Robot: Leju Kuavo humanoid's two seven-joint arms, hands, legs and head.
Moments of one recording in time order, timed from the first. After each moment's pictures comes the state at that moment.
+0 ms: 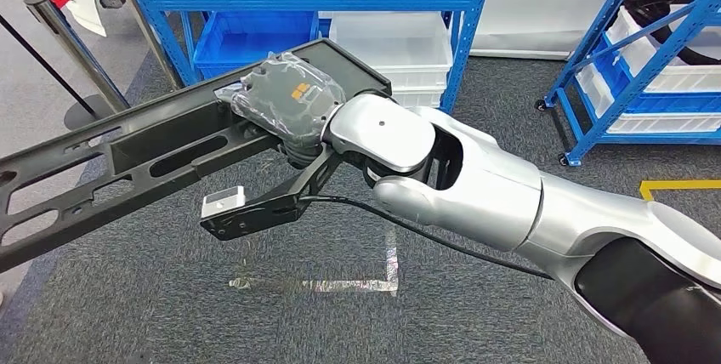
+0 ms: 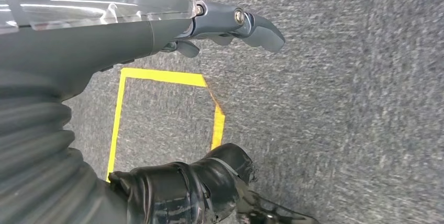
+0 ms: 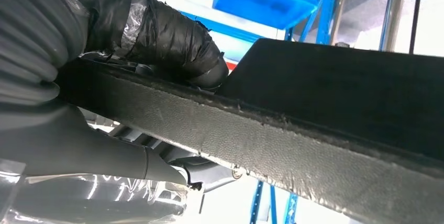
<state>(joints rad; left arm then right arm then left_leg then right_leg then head) -0.15 0.06 1.44 -0.15 -1.27 0.15 -0.04 -1.27 0.00 1.25 -1.28 0.58 0.21 0.06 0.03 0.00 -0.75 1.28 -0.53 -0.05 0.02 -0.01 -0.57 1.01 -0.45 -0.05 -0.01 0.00</state>
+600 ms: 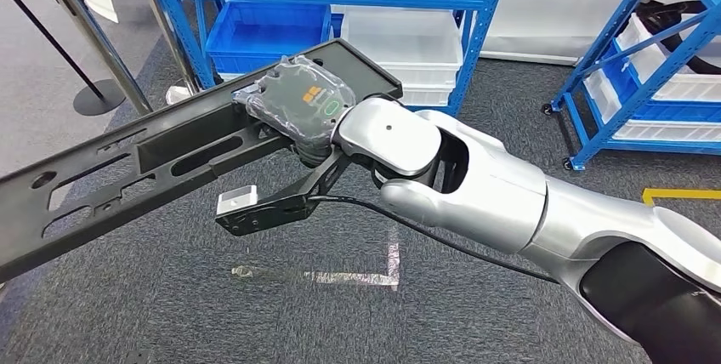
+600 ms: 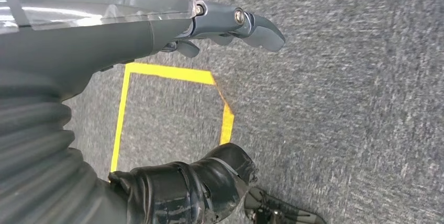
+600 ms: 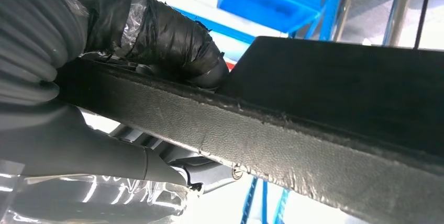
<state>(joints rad) -0.15 0.06 1.44 -0.14 -1.29 0.15 -0.04 -1.27 -0.02 1.25 -1.27 0.62 0.21 0.07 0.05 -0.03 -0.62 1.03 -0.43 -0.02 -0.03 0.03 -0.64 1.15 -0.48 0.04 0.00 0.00</state>
